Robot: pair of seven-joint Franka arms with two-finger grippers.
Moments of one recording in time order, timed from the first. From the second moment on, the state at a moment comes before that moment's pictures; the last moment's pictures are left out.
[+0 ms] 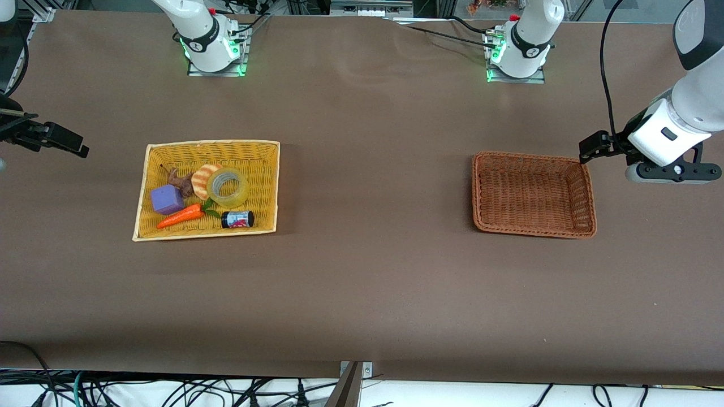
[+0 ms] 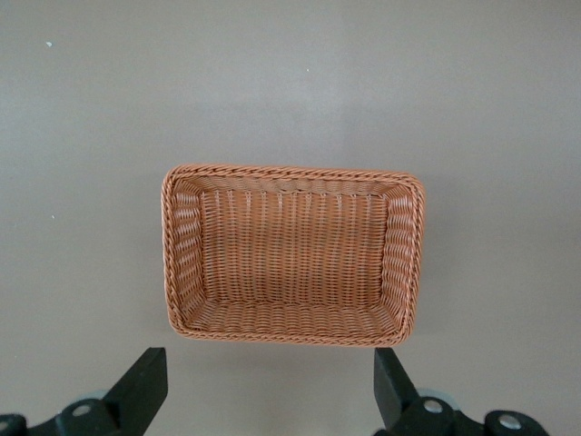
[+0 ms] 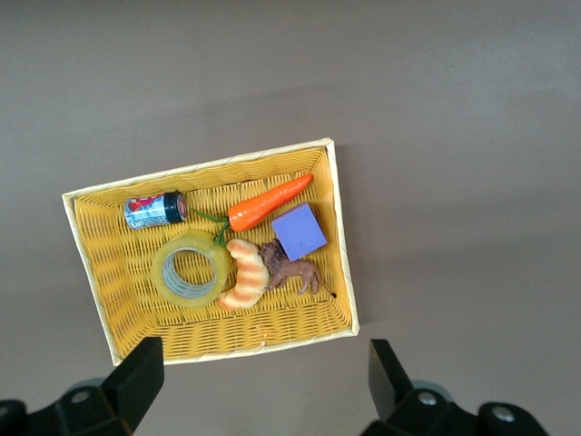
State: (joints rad) left arm -0.03 0.06 -0.04 -1.67 0.01 1.65 -0.05; right arm -0.04 0.08 -0.02 -1.54 0.01 1.58 0.07
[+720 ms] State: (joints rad) left arm -0.03 0.06 -0.04 -1.67 0.01 1.65 -0.05; right arm -0.04 0.15 -0.02 -1.55 -0.01 1.58 0.06
